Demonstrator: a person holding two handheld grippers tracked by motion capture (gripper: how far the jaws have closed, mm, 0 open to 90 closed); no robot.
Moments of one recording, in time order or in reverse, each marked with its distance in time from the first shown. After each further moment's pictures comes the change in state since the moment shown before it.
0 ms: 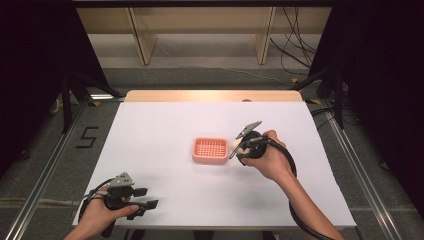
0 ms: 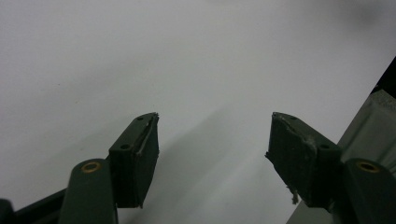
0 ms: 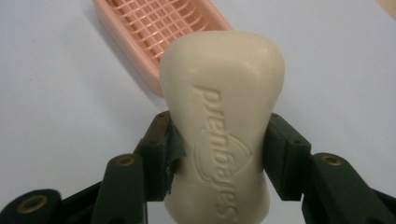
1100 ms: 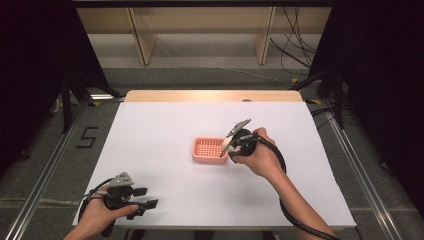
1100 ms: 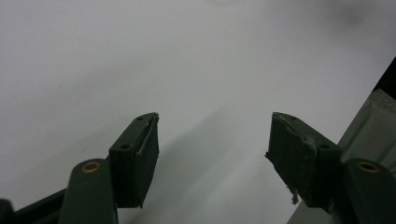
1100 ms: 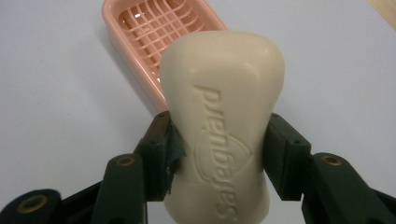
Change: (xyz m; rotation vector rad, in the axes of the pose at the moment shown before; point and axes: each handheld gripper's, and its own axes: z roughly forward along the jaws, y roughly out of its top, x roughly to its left) left arm 0.000 0.001 0.000 -0.004 -0.001 -0.003; right arm 0.009 0.019 0.014 -0.014 0.010 -0.029
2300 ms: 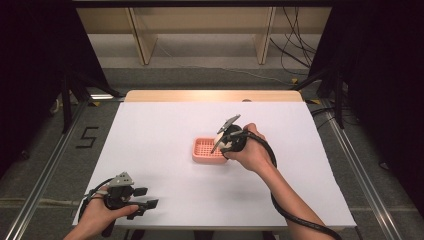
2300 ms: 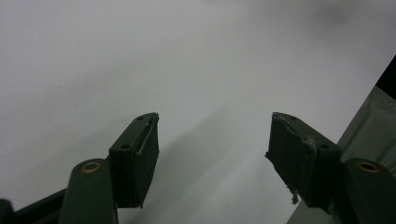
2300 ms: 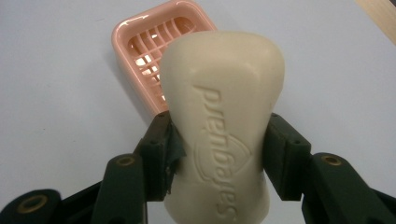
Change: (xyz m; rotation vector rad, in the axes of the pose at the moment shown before) left arm 0.000 0.000 0.000 -0.001 -0.002 0.006; right arm 0.005 0.024 0.010 -0.004 0.005 -0.046
